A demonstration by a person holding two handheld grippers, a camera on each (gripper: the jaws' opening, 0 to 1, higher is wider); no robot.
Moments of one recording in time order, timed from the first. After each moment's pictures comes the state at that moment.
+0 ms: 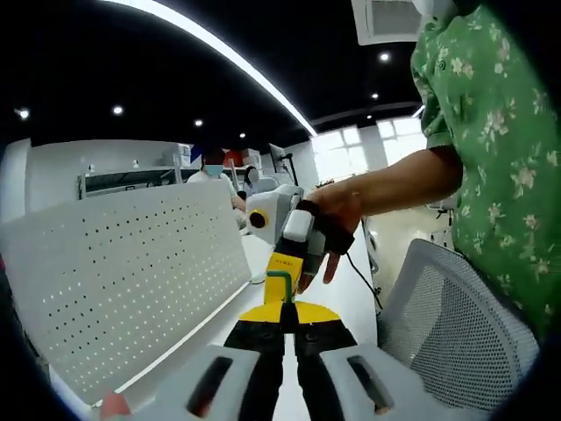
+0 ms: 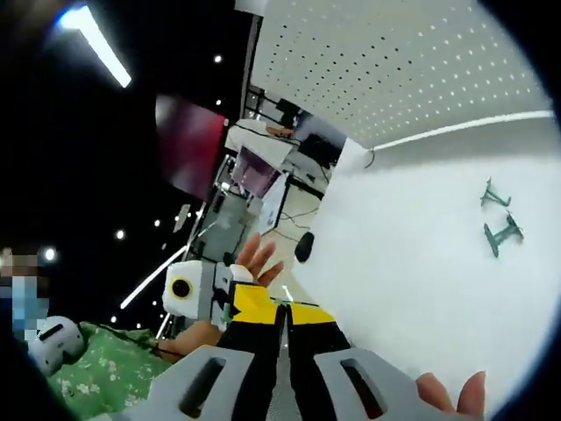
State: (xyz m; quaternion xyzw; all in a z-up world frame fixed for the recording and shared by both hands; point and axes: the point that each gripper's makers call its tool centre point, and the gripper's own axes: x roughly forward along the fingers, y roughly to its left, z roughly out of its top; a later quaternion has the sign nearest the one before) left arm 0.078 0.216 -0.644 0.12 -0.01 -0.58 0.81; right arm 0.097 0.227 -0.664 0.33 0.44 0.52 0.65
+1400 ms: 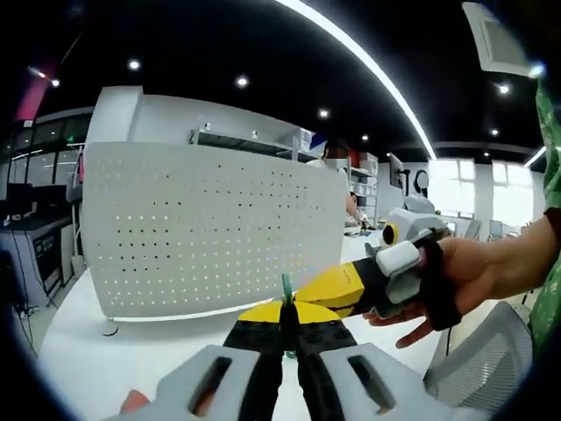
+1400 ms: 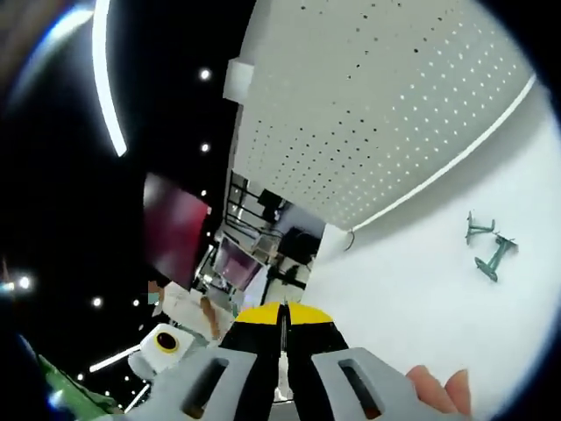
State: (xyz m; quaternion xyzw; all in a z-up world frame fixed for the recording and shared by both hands) left arm 0.148 0.257 -0.650 -0.03 0.06 -0.33 0.94; right arm 0.157 0.243 -0.658 0.39 0.26 0.39 0.79
